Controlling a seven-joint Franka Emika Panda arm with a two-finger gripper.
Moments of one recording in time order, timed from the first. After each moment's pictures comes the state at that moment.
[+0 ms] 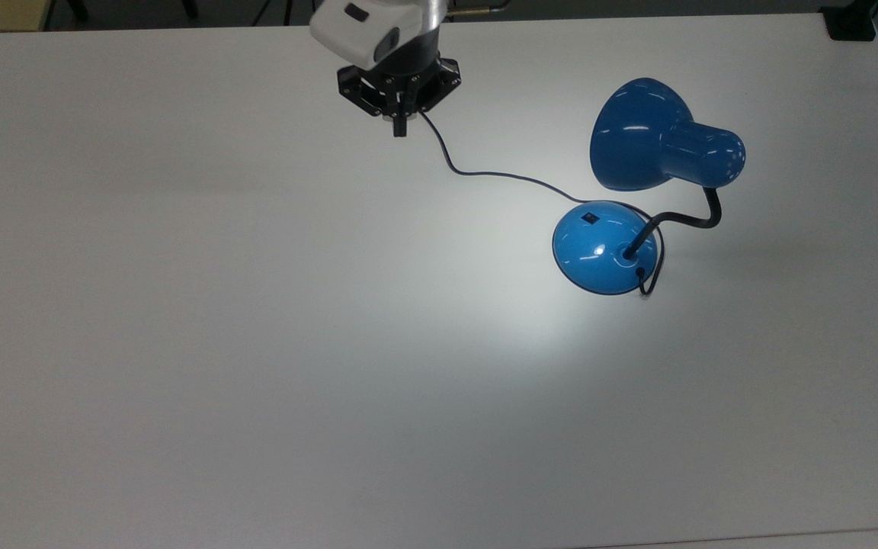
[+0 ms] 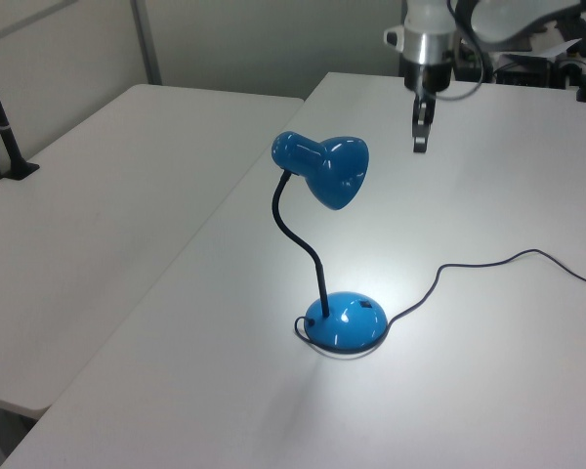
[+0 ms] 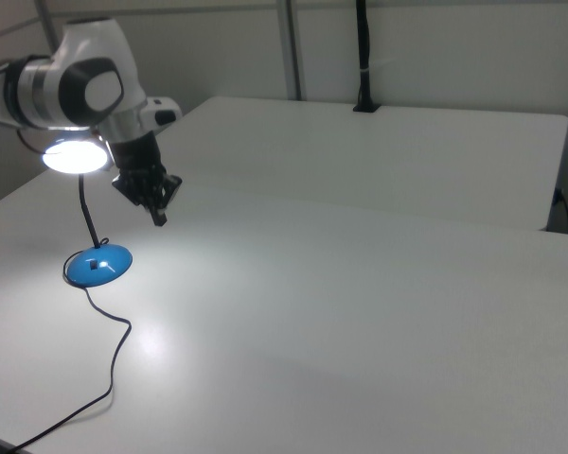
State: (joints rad) arm 0.03 0.05 0.10 -1.82 -0.06 1.90 -0.01
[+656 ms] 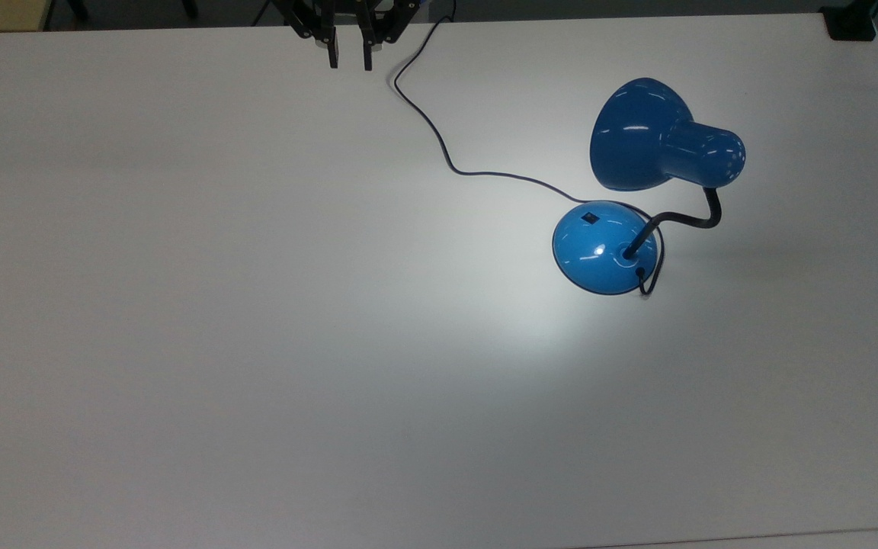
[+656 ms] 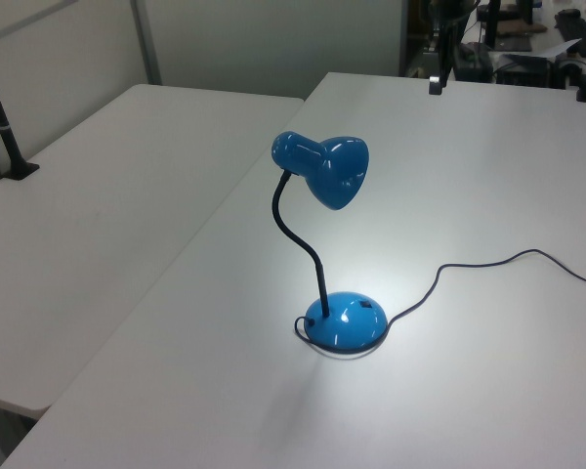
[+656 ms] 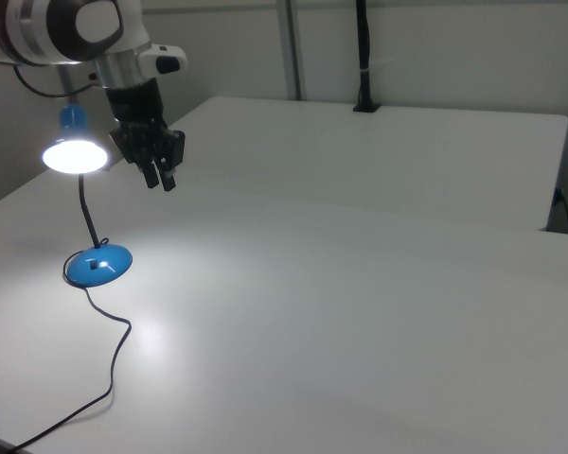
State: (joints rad) arm -0.03 0.05 0.10 -1.58 -0.06 1.62 0.07
